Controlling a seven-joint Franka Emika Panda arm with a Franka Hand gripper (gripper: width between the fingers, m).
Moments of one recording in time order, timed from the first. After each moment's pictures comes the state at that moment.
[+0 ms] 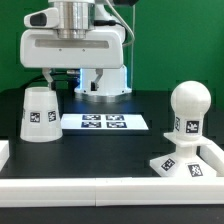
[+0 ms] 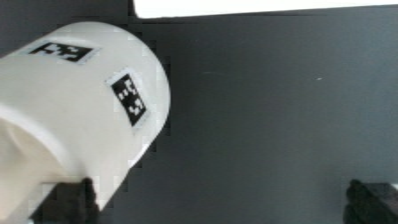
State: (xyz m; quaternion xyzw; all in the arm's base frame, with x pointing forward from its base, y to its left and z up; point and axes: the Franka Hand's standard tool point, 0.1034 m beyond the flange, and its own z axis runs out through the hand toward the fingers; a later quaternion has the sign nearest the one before) arm 0.390 -0.093 0.096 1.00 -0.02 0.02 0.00
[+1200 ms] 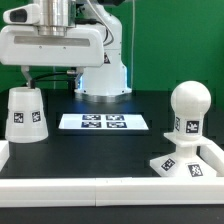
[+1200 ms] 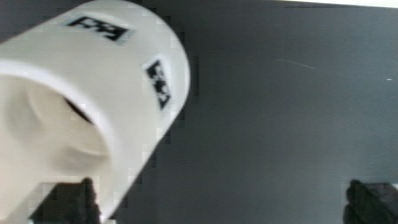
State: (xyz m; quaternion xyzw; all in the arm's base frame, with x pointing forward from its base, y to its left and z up) arm 0.394 -0.136 0.099 1.00 0.02 0.03 0.01
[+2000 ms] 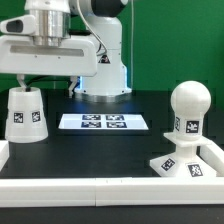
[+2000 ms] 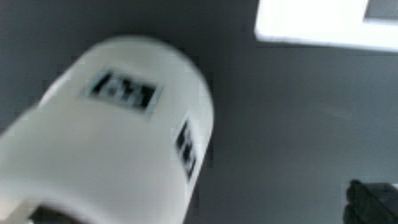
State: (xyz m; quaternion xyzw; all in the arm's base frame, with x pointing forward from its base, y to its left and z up) arm 0.369 -0.144 0.074 1.00 0.03 0.03 0.02
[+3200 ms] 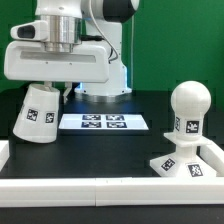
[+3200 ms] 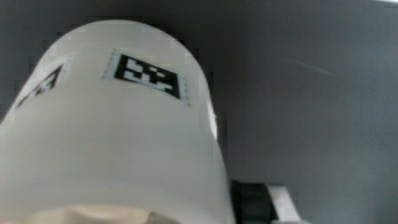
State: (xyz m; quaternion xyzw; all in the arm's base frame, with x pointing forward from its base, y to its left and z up) arm 0.404 -0.121 0.071 1.00 0.06 0.03 0.03
